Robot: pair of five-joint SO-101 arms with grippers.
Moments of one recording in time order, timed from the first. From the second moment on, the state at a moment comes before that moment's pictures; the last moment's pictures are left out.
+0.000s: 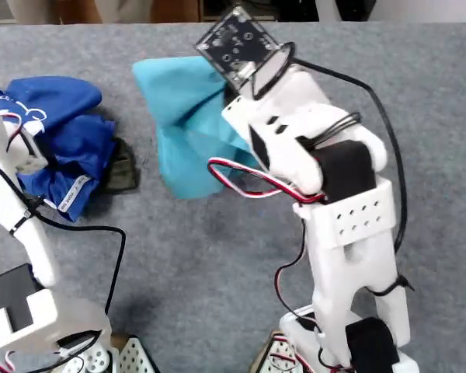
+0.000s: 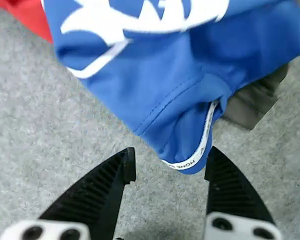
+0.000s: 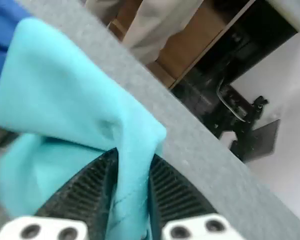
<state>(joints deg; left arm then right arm) -30.6 -2.7 -8.0 97.3 -3.9 -21.1 -22.2 -9.1 71.8 21.0</state>
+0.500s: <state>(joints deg) -1.4 -4.7 7.2 94.9 -2.6 10.3 -8.7 37.3 46.4 26.7</state>
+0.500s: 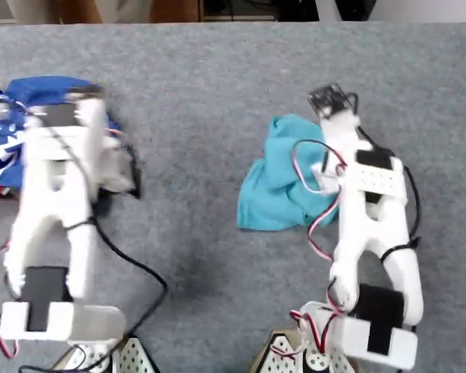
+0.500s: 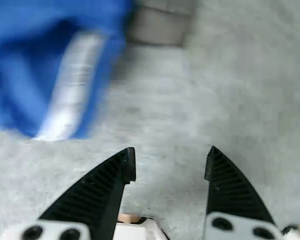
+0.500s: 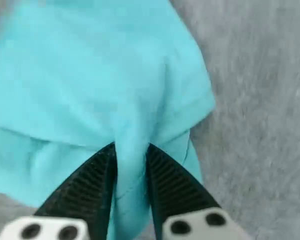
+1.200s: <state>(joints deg) 33.8 15.9 7.1 66.8 21.2 19.2 -1.5 43.1 33.5 27.4</state>
